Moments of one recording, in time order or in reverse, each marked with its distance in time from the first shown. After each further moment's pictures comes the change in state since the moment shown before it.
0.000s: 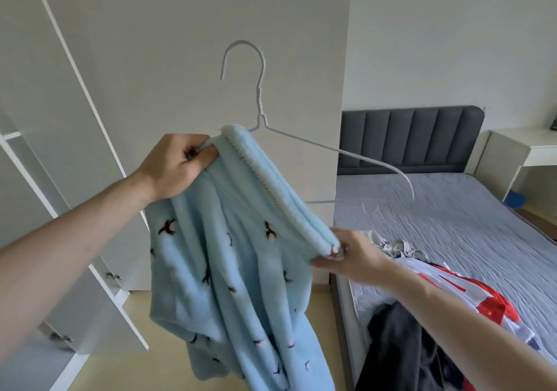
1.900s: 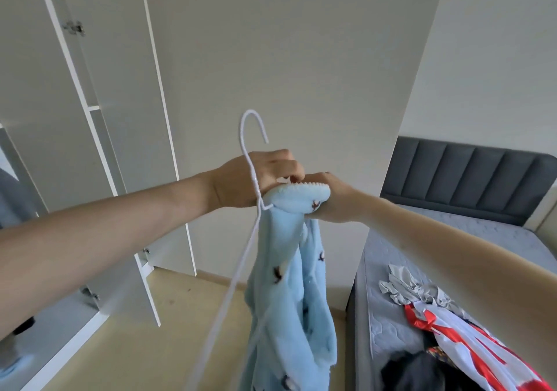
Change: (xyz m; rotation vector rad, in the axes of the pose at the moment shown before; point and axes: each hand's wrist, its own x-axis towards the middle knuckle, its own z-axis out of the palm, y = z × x) left_hand 0.006 0.021 0.017 0.465 0.008 0.709; right_hand 0.168 -0.112 -0.007 -0.101 -0.295 -0.287
